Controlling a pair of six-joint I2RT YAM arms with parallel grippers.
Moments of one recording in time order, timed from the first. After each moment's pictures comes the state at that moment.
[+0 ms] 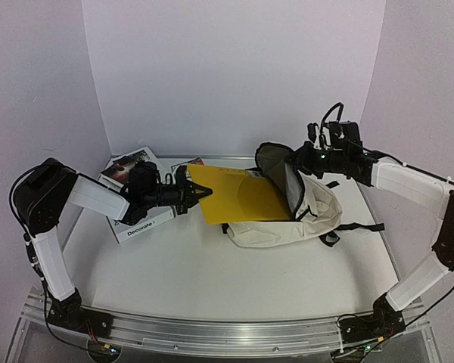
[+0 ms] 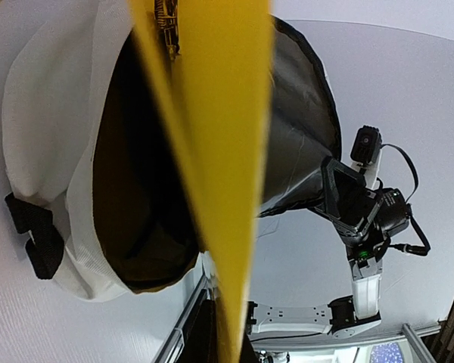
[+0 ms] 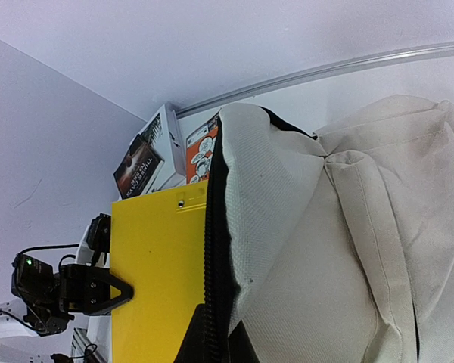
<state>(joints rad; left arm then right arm) -0.58 1.83 0.89 0.79 0.72 -1.37 0.42 1.51 1.21 -0.16 -0.31 0.65</state>
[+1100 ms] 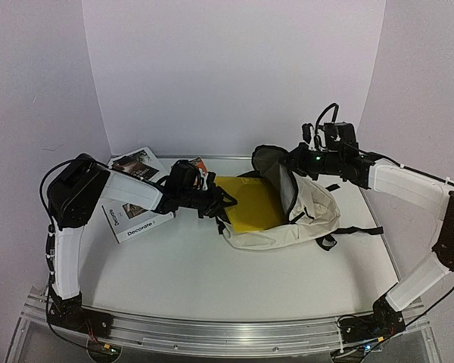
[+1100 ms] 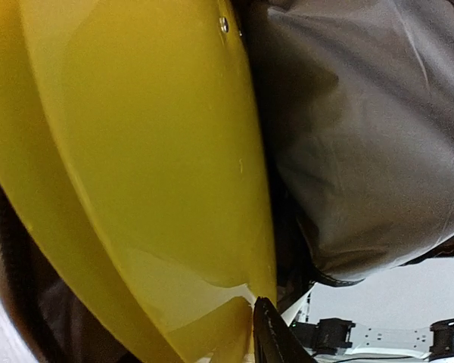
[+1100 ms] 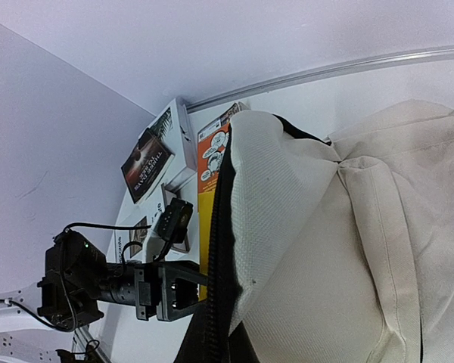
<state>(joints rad) -0.70 2.10 1.28 0.38 0.56 -1.09 0.47 1.51 1.21 -0.13 -0.29 0.66</state>
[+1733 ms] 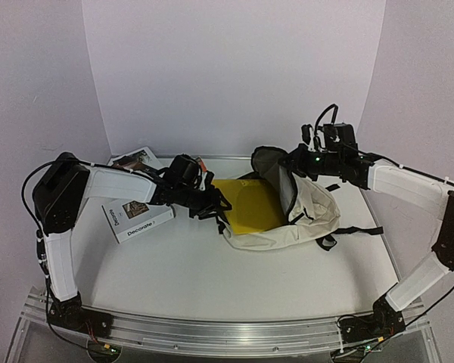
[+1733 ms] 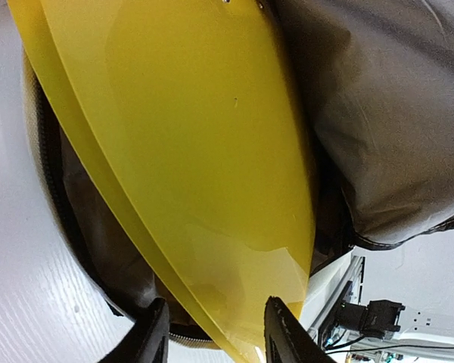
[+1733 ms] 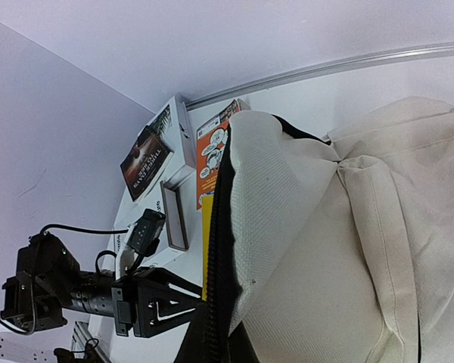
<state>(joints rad) -0.73 1.96 1.30 -0.04 0.43 -0.86 0.47 1.52 1.20 -0.12 -0.30 0.66</state>
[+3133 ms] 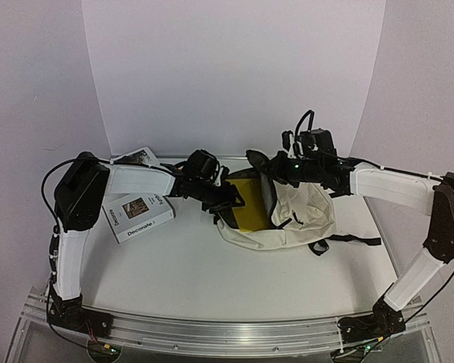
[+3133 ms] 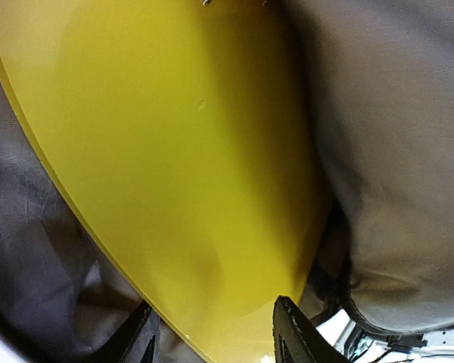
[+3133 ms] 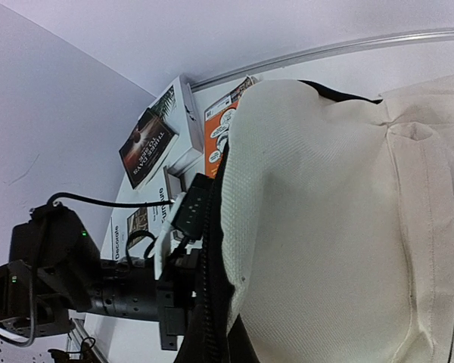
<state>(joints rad) -0.77 2.15 1.58 -0.16 0.39 -0.75 0.60 1.62 1.22 -0.07 -0.20 0.70</state>
